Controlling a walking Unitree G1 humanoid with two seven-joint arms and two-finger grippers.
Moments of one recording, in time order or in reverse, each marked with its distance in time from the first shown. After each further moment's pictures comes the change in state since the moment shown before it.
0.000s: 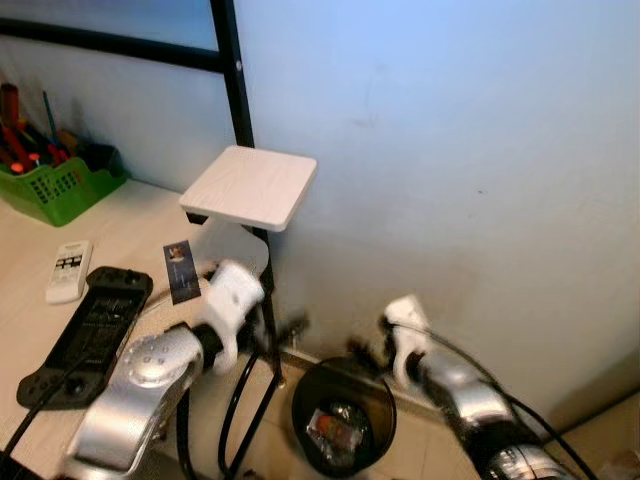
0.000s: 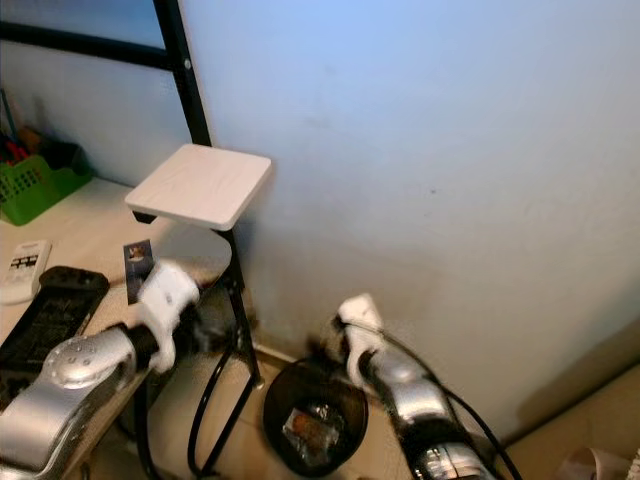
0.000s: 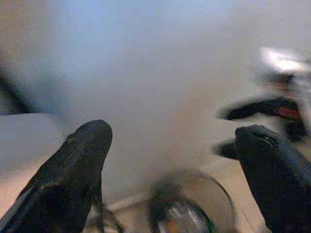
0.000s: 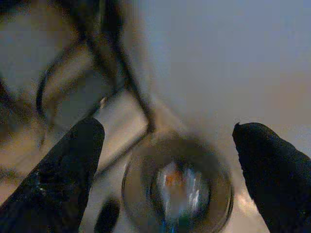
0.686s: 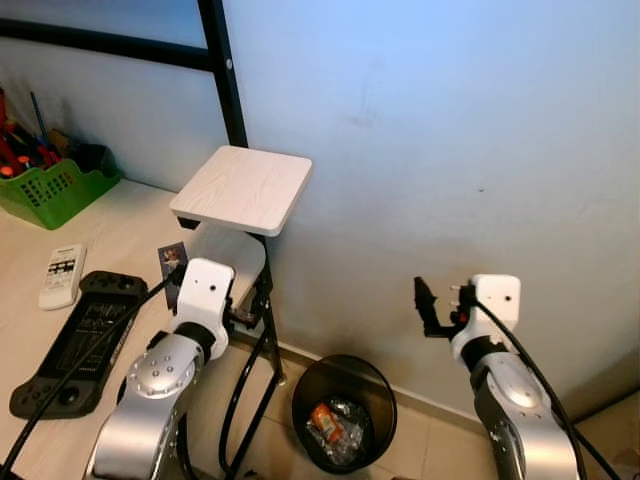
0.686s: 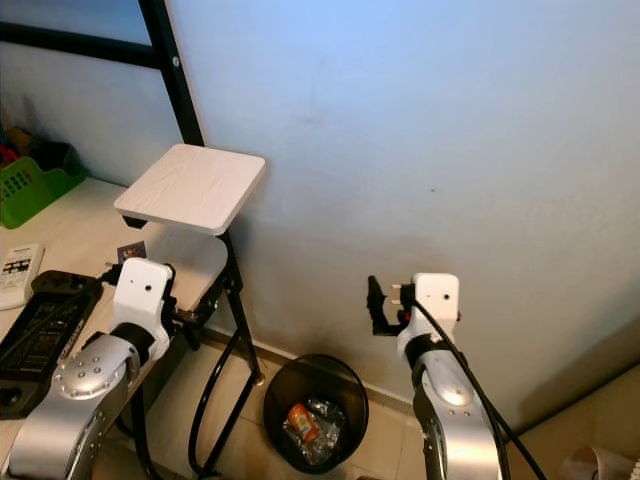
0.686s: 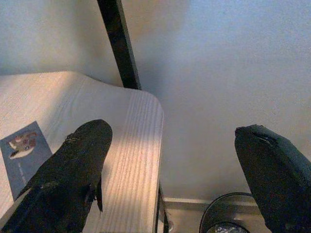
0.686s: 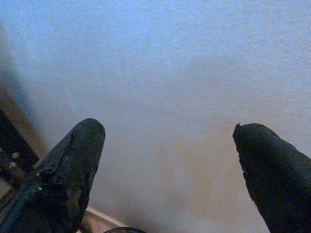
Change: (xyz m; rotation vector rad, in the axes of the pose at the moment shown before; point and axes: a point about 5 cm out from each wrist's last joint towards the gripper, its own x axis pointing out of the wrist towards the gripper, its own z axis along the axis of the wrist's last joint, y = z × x) left arm -0.005 0.006 -0.014 -0.045 0.017 0.337; right arm -0.080 -0.009 0.049 0.059 -0.359 -0.421
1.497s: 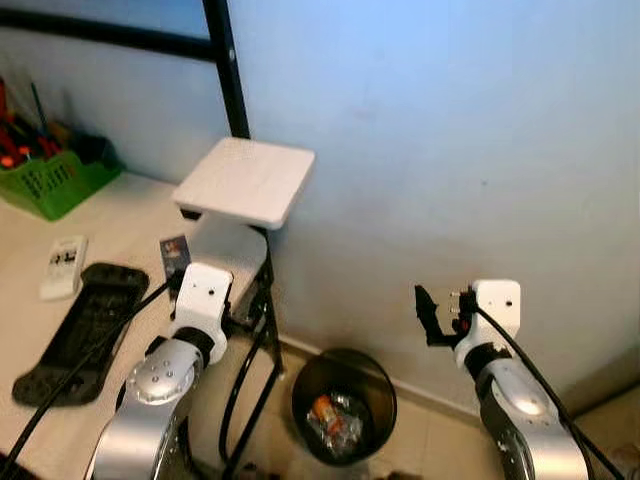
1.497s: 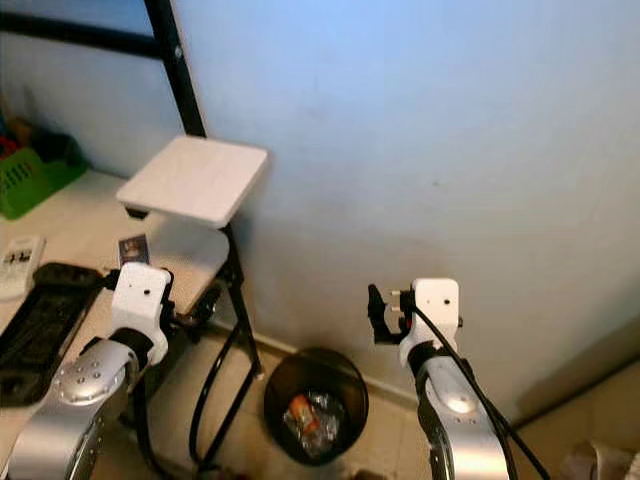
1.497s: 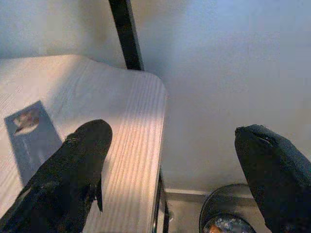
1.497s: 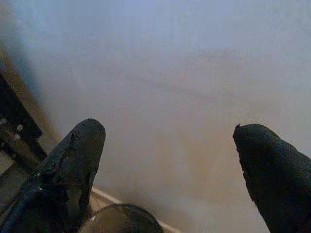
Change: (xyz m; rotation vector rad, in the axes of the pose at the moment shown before) left arm -0.003 0.000 -0.002 0.009 0.006 0.017; right arm -0.008 0.002 -0.002 -0.031 0.058 0.027
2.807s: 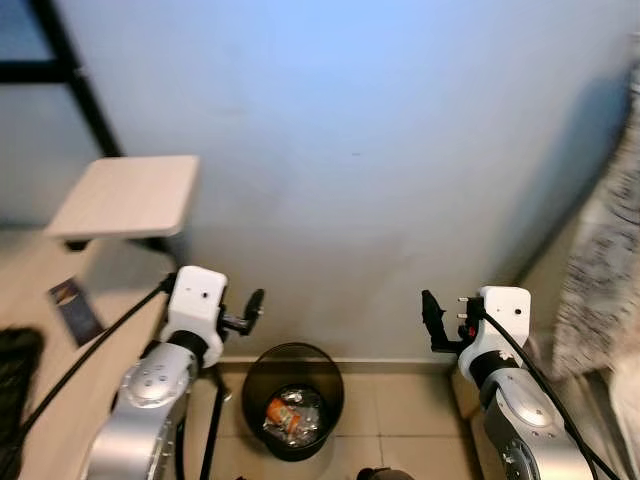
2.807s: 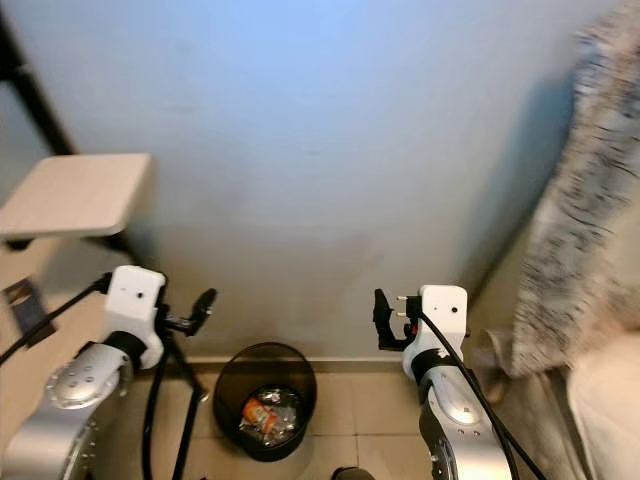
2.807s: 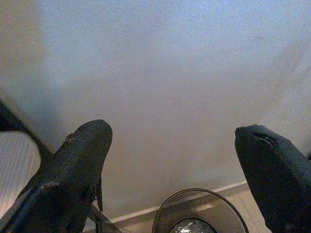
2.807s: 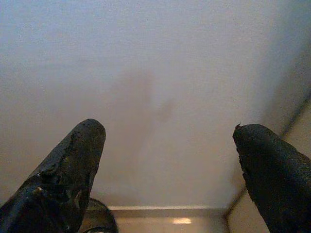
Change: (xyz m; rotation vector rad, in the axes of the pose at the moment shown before) left arm -0.005 0.007 -0.003 -0.020 0.015 0.014; right arm -0.010 -0.002 0.000 0.033 0.004 -0.063
